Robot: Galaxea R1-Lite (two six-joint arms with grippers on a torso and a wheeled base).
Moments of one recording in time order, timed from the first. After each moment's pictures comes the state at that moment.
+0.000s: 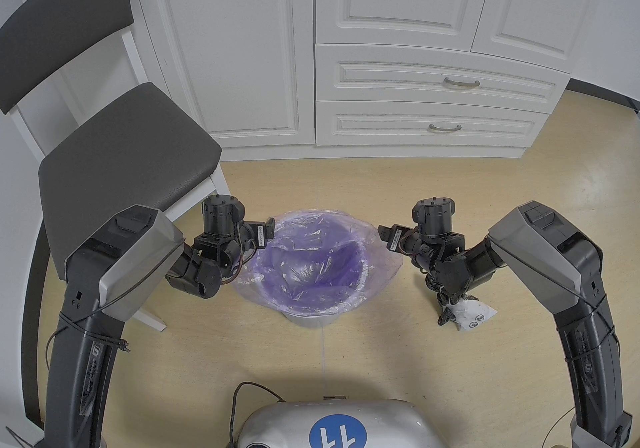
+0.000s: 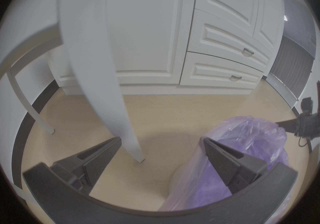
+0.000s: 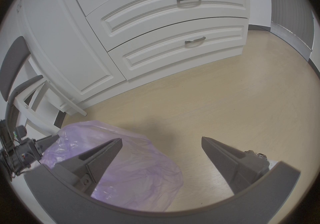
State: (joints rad) left arm -0.30 2.62 -1.53 -0.81 0.17 -0.09; right arm 0.37 2.59 -1.55 -0.67 -0.23 0.43
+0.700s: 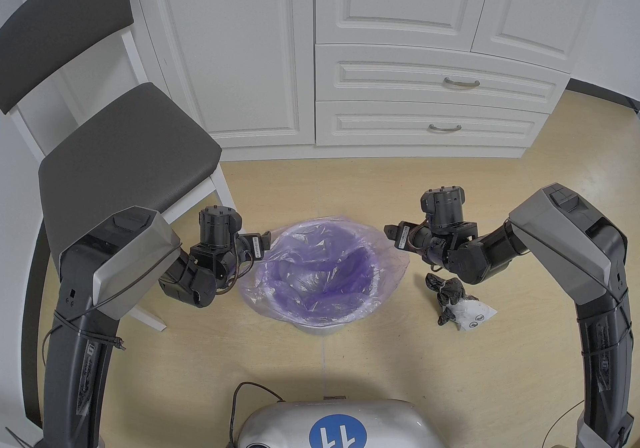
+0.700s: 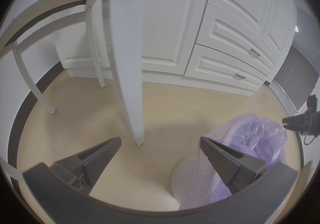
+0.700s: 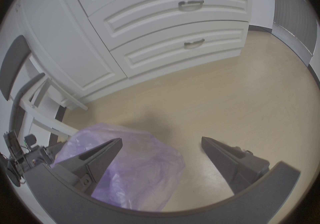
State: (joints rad) left arm -0.30 2.59 -1.40 -0.82 0.17 -0.21; right arm 0.37 2.45 -1.44 -0.56 -0.22 0.42
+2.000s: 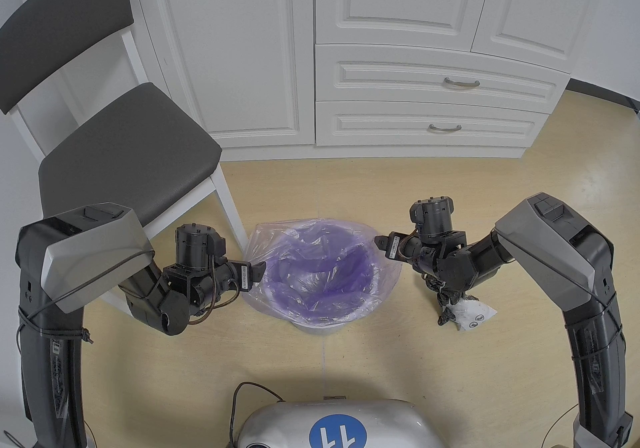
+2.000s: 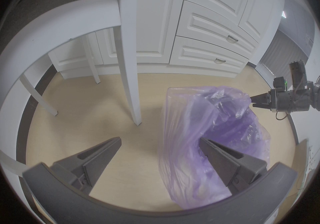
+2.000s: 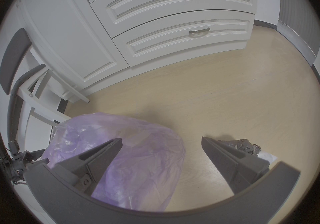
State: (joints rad) left arm -0.31 2.37 -0.95 -0.96 0.06 -0.11; right arm 0.39 2.52 -1.49 -0.54 -0.19 0.42
